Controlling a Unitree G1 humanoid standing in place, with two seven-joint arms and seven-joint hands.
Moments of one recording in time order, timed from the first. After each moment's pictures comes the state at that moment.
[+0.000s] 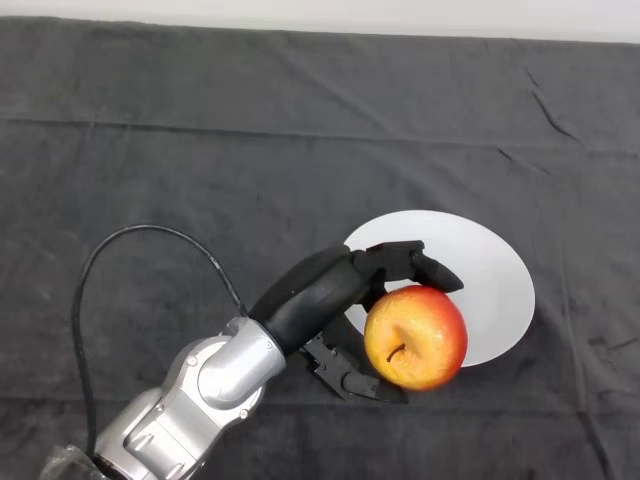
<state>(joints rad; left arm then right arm) -0.42 0.32 -0.58 0.27 0.16 -0.28 -0.06 -0.36 -0.38 -0.78 1.76 -0.01 -1.28 -0.33</state>
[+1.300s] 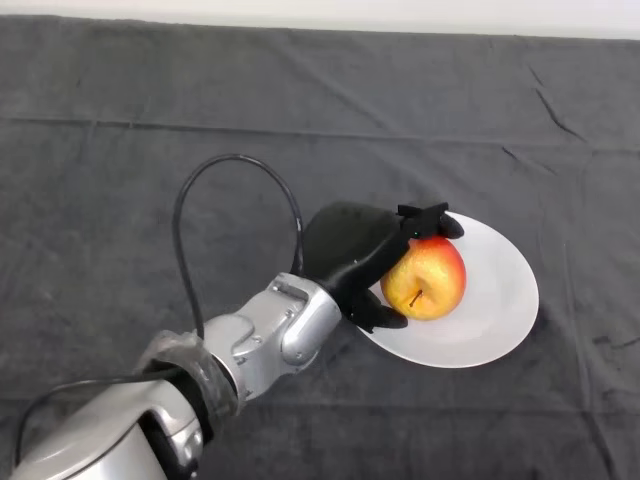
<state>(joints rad) -0.85 0.13 -0.98 1.00 0.44 -0.36 0.58 -0.36 -0.39 -0.79 1.76 -0.02 -1.29 -0.34</state>
